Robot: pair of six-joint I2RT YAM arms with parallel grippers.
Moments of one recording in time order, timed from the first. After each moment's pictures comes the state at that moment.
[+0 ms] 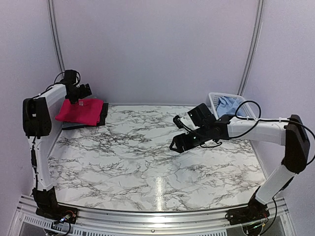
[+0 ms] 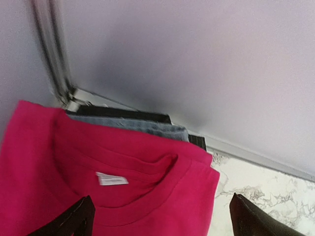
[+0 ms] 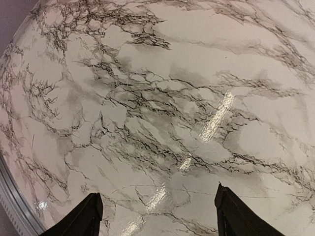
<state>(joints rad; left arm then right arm) 0.03 2.28 2.05 -0.47 0.04 -0.37 0.72 1.60 1.11 -0.40 -0.17 0.24</state>
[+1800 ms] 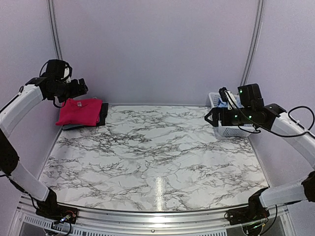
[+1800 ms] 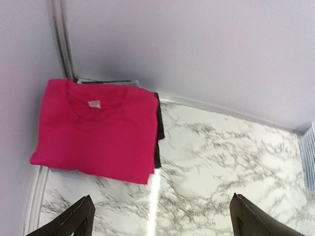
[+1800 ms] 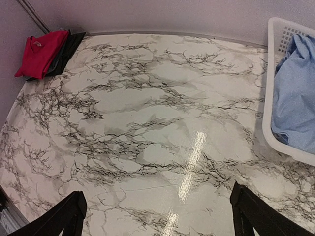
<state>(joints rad) -0.11 1.50 1.53 -0.63 -0.04 -0.33 0.38 1.19 1.12 -0.58 -0.15 0.21</state>
